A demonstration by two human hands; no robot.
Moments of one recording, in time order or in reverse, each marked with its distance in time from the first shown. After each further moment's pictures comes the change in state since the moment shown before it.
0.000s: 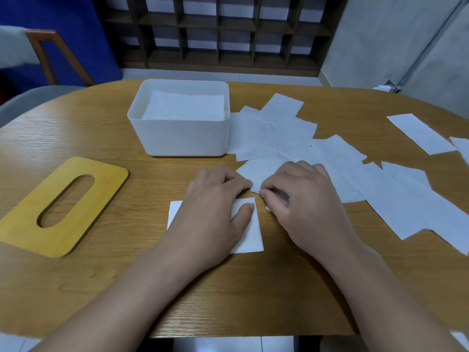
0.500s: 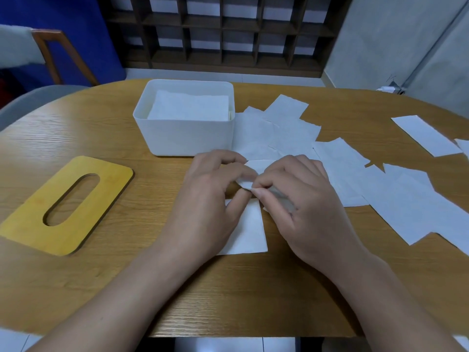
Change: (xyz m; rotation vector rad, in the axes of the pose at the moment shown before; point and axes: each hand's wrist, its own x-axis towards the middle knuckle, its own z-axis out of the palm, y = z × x) left_hand 0.004 -0.004 -0.008 -0.148 0.260 0.091; right_hand -0.006 -0.021 -0.012 0.166 0.115 -0.167
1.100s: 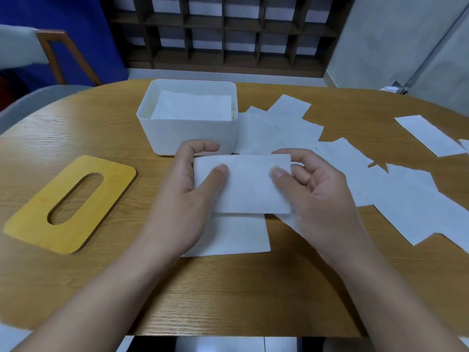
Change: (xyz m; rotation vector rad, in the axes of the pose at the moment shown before) left_hand -0.006 -0.003 -0.026 -0.692 0.028 -0.459; right_hand 0.010 -0.015 -0.012 0.939 0.003 0.722
